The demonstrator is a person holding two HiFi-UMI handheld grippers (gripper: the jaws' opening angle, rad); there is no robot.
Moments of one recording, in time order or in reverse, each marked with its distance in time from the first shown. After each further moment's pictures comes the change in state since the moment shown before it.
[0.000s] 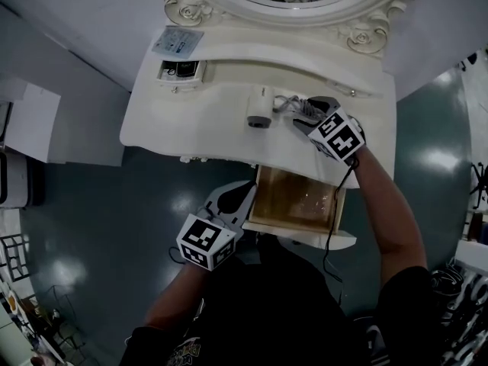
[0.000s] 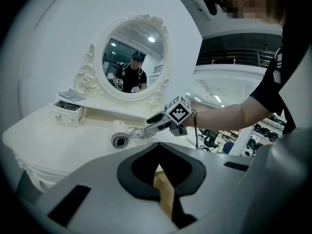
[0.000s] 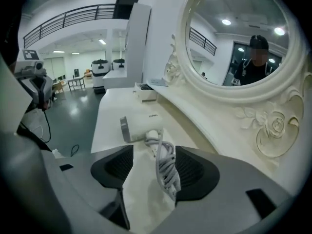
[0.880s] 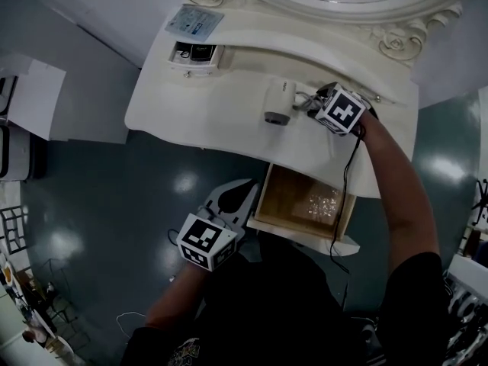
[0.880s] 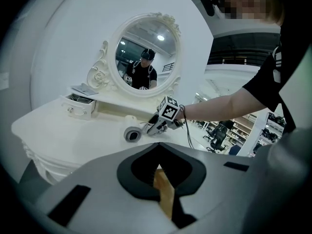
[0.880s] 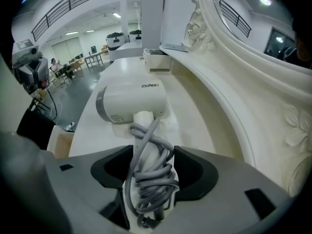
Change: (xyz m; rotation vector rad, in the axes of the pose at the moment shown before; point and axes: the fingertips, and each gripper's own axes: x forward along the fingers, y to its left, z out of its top) left arm -0.002 0.034 -0.013 -0.052 0.021 0.096; right arm 0.085 -0.024 -0.031 -0.188 0.305 0.191
